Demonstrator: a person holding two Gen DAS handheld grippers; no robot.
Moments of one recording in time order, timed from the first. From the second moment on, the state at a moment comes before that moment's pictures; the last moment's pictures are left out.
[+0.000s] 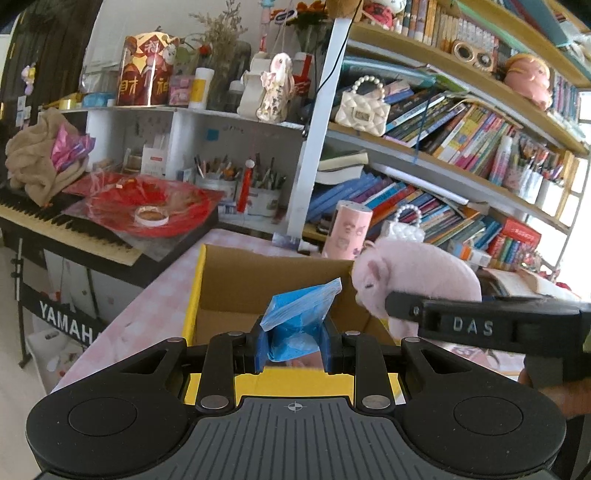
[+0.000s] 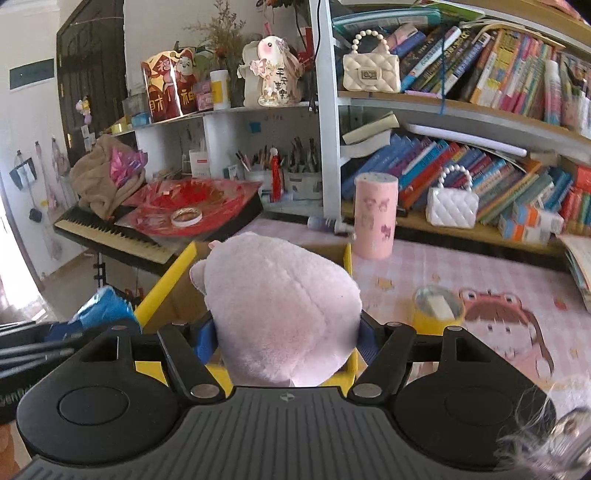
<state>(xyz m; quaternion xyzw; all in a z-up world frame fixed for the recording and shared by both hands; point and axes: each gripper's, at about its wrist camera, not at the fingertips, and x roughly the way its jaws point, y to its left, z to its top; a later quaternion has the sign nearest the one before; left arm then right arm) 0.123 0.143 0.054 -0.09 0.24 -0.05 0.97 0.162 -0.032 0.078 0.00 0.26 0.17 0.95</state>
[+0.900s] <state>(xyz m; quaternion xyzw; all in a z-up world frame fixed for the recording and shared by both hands) 0.219 0.125 -0.006 -0.02 0.37 0.04 0.93 0.321 0.048 0.006 -0.15 0.38 0.30 0.86</state>
